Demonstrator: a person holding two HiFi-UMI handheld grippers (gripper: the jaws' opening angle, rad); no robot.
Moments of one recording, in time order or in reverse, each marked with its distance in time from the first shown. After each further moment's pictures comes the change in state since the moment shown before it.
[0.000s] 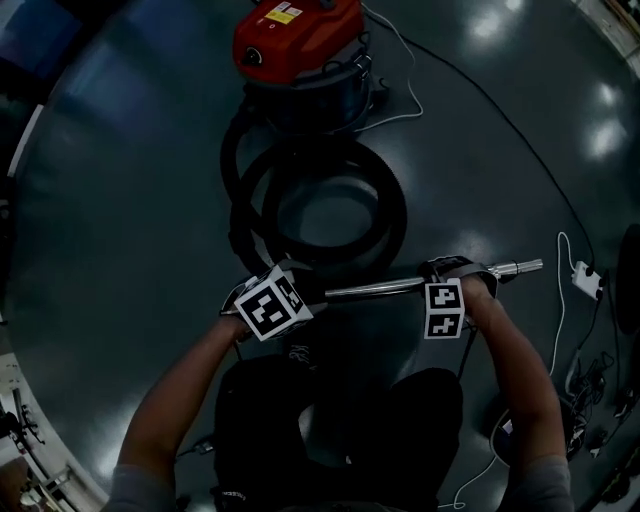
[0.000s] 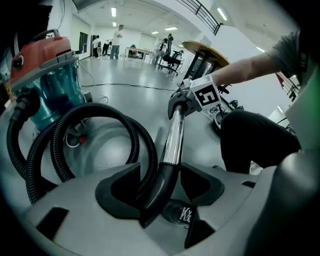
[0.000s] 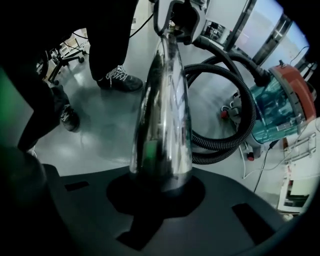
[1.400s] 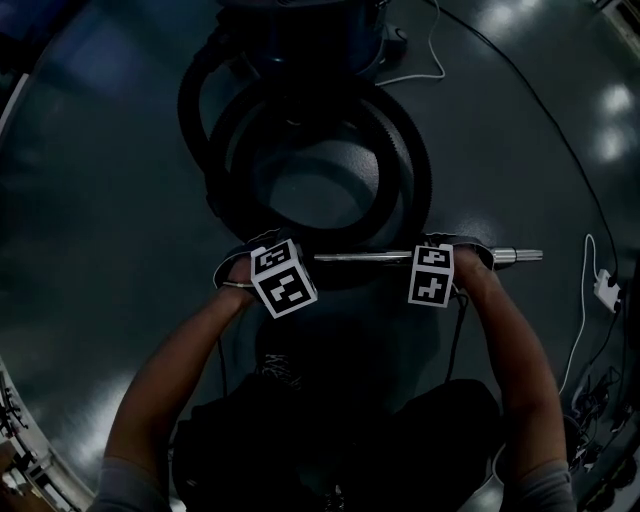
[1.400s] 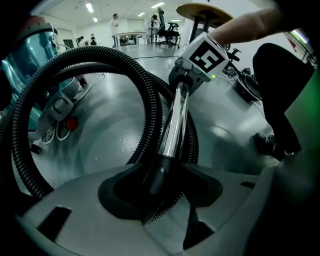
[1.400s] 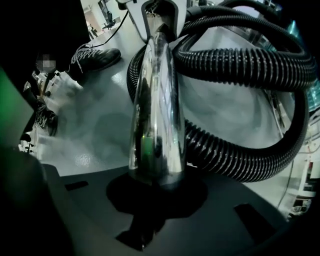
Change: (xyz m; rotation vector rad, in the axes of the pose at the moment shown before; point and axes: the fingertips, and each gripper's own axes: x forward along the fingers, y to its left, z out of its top) left arm 0.163 0.098 -0.079 0.132 0.195 0.191; right arm 0.167 -0.016 -0.021 0.115 0.078 0.134
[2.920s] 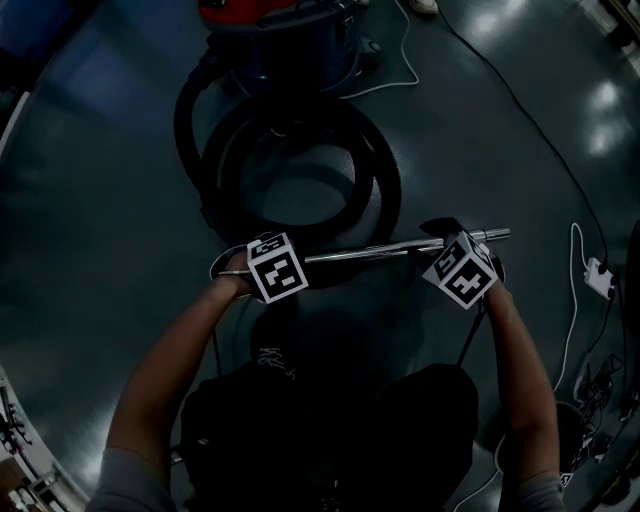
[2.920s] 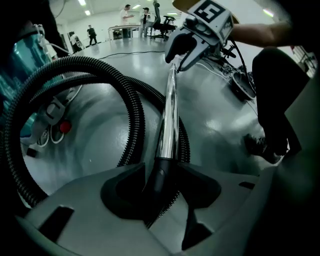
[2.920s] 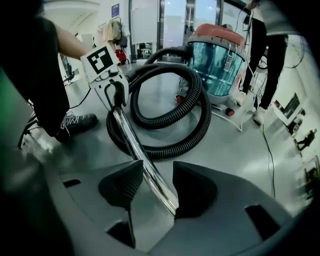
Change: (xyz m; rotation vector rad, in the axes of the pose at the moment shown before) left arm -0.008 -0.015 0.008 0.031 0.055 -0.075; right arm -0.109 -0.026 -0.017 0.513 -0.408 -0.236
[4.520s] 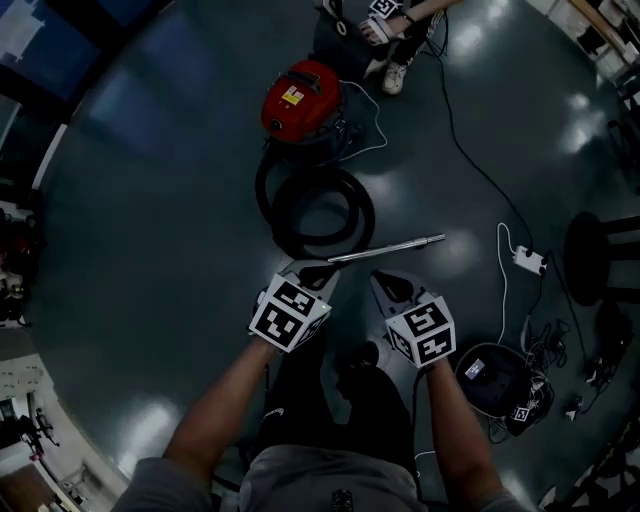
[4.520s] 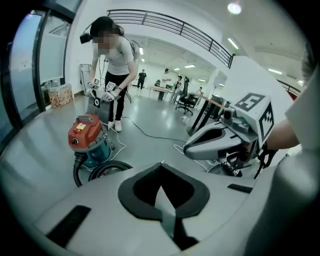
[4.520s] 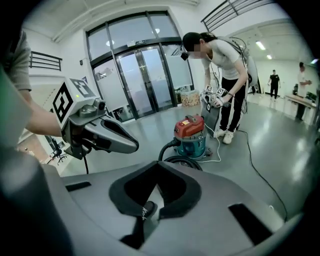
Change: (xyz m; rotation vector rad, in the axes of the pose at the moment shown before) left arm -0.561 -0.159 0.179 -0.399 -0.588 0.107; right arm -0.491 0.099 0.263 0.558 -0.462 -0.031
